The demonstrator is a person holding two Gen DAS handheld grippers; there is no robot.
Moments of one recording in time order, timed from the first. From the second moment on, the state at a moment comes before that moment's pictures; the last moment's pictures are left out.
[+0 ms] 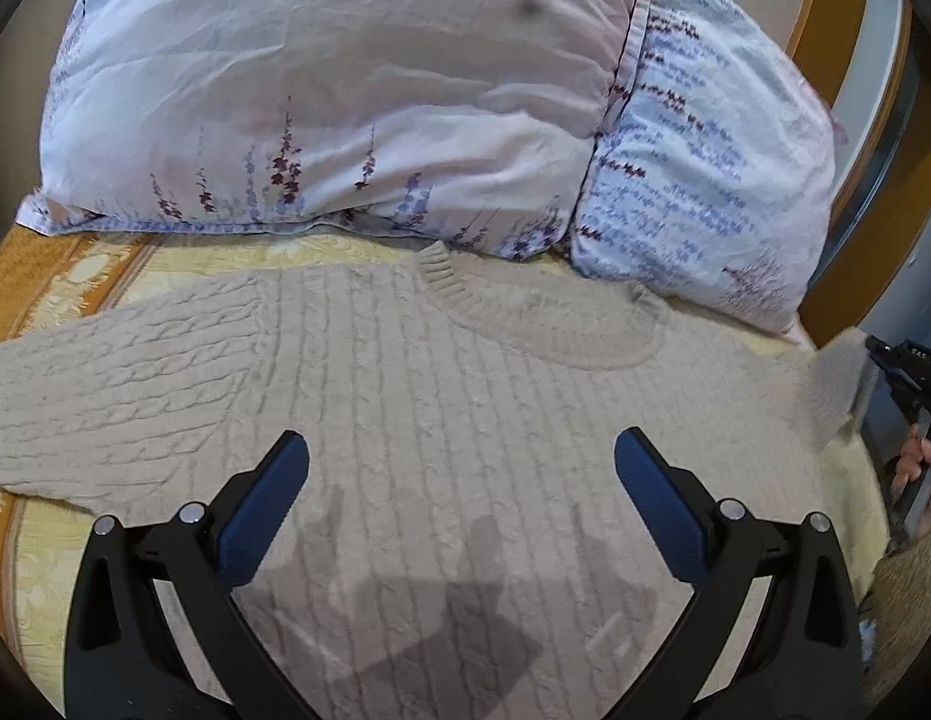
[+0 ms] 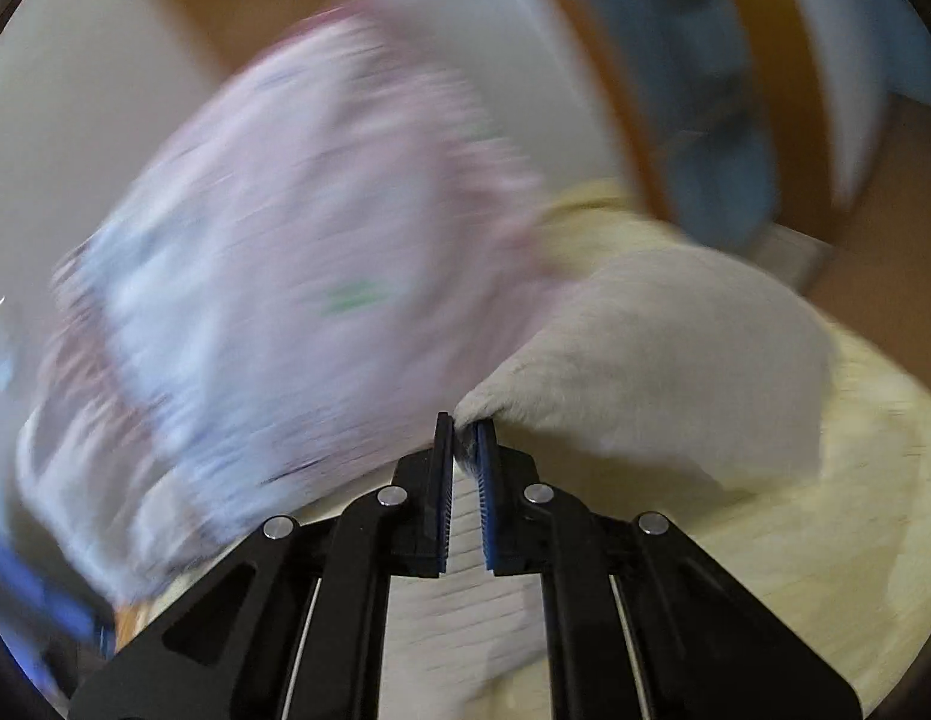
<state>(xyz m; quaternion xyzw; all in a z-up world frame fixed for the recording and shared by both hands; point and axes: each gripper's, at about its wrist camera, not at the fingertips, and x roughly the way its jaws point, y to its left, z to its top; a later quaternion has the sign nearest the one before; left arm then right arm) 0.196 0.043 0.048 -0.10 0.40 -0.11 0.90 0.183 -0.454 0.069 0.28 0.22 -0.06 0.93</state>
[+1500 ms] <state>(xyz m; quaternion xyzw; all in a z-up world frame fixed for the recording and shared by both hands) 0.208 0.083 0.032 -0.26 0.44 -0.17 0.84 0.211 -0.325 0.015 0.28 0.28 -0.08 0.91</state>
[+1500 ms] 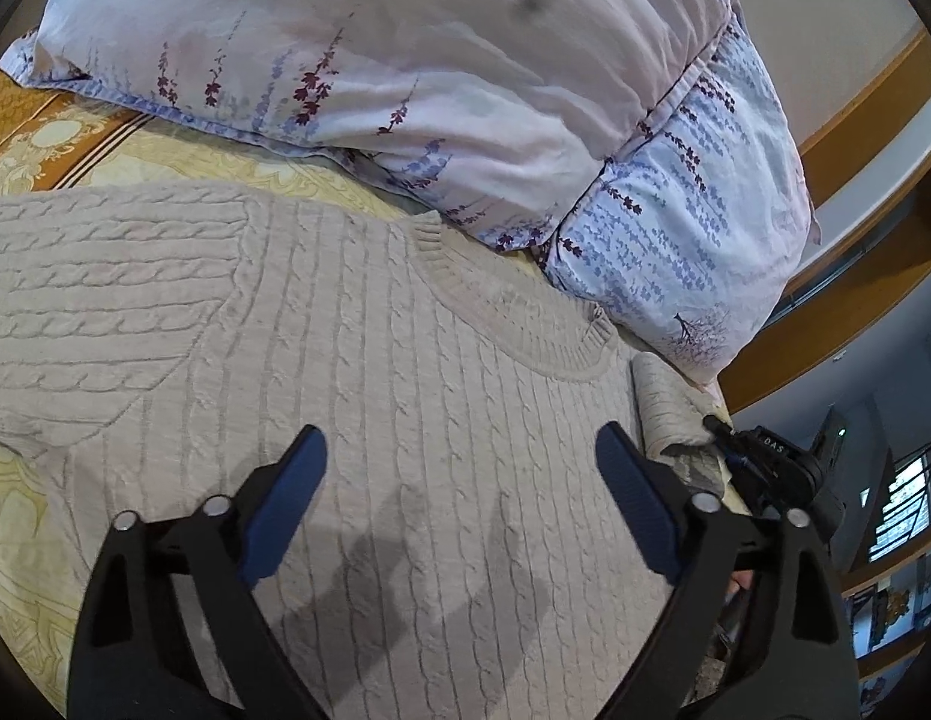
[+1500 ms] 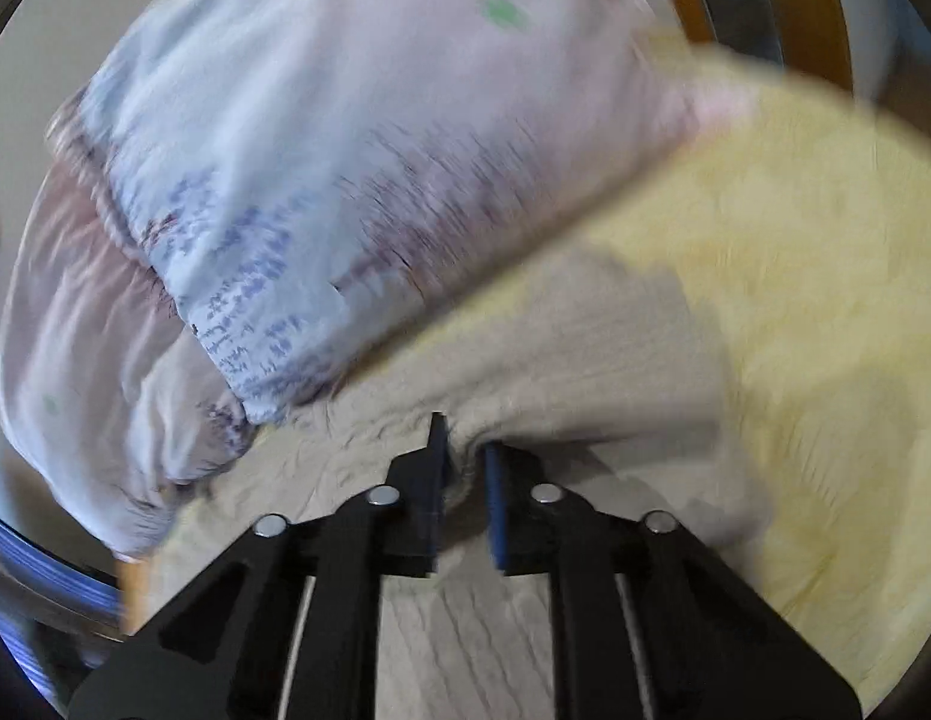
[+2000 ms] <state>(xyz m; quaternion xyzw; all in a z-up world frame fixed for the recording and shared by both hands) 0.217 0.101 0.019 -0.34 0.45 -0.19 0.80 0.218 -0.164 0.021 0.14 0.37 0.22 0.89</state>
